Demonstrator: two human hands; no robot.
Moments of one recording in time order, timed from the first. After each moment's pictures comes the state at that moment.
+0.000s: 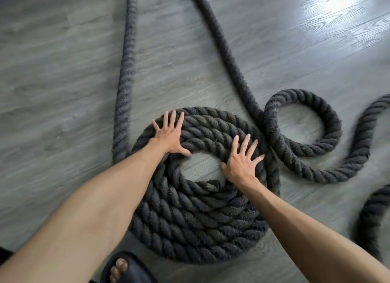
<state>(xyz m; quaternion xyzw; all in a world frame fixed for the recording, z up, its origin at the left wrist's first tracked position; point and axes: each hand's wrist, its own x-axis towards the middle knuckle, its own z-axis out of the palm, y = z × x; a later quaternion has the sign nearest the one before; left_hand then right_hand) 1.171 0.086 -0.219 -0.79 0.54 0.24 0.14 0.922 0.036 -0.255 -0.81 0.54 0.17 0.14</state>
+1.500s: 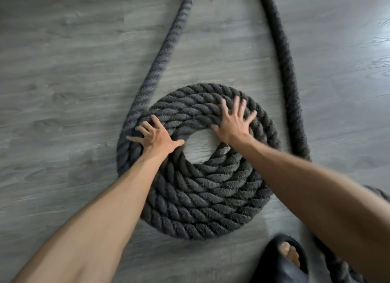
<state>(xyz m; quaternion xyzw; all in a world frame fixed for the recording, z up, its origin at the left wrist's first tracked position) 1.391 0.034 -0.219 -0.96 0.16 0.24 0.03 1.275 -0.160 -0.222 -0.91 0.35 0.19 0.11</state>
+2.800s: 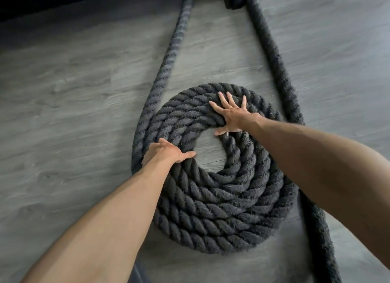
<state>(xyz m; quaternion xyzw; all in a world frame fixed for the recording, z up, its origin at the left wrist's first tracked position) 1.551 -0.186 -0.220 -0.90 0.04 0.40 0.16 1.470 -0.418 -0.237 -0.93 0.15 0.30 0.11</state>
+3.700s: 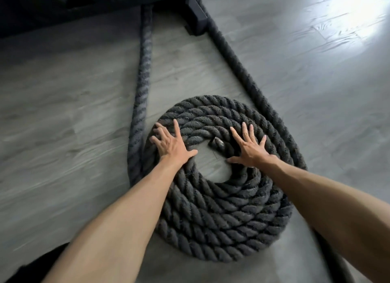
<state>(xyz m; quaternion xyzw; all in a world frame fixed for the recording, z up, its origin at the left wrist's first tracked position) 1.661 -0.297 -0.224 -0.89 0.40 0.19 0.10 1.445 -0.437 -0.228 -0.85 0.41 0.26 0.19</state>
